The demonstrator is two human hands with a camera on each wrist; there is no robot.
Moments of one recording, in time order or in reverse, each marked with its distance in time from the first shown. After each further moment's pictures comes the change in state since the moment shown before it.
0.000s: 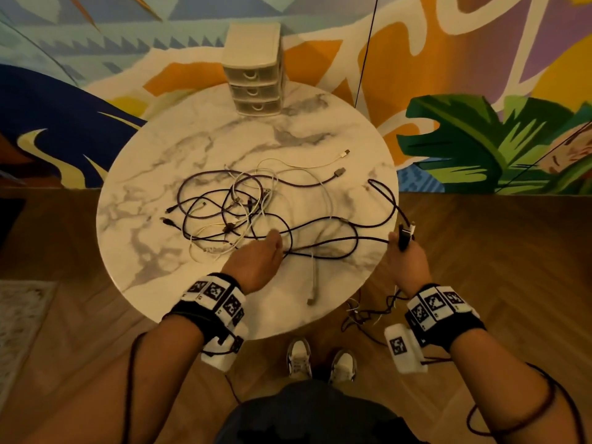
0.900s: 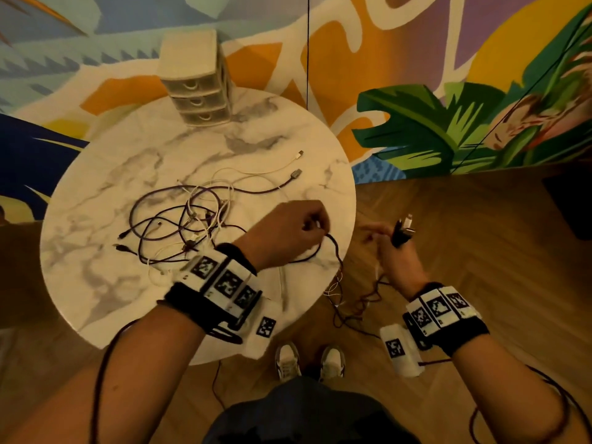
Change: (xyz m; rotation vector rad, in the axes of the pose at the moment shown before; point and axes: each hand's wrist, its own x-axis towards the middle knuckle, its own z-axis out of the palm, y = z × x) left_hand 0.028 0.135 -0.053 -0.330 -0.092 0.342; right_hand -0.032 -0.001 -0.056 0.393 0.012 -0.079
